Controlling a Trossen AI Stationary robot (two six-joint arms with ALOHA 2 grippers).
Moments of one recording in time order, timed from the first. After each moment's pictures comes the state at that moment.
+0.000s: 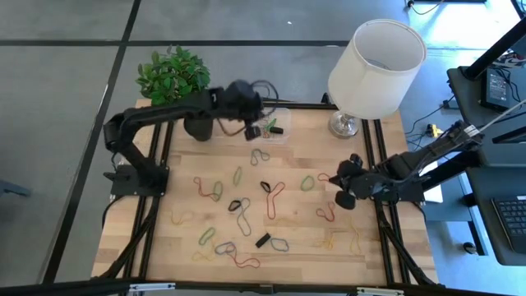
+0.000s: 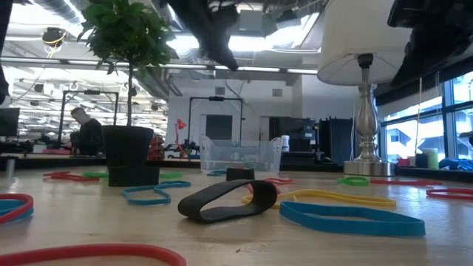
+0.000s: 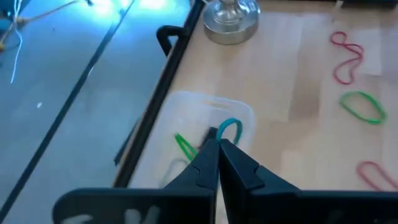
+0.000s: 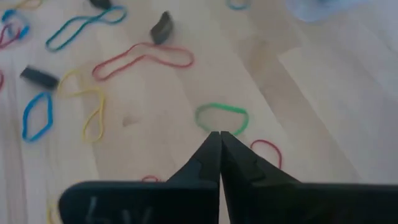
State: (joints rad) left arm 0.40 1.62 1.50 -0.59 -0.08 0.19; right arm 0.45 0.88 0.68 -0.76 0.48 0.76
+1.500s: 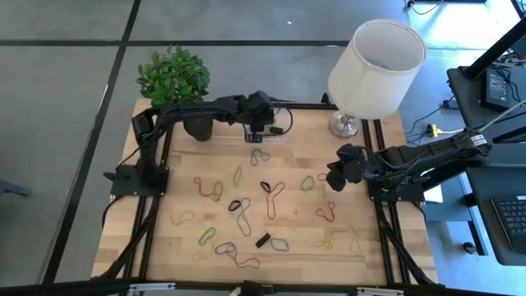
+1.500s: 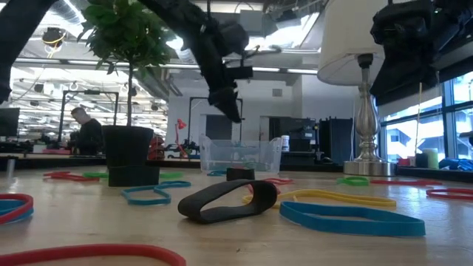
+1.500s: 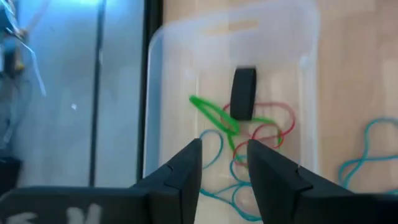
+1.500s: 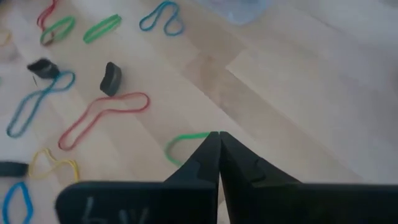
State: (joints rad) left arm 0.42 1.88 1.49 -0.53 -0.18 0.54; right arm 0.24 0.88 0.68 -0.75 0.48 0.92
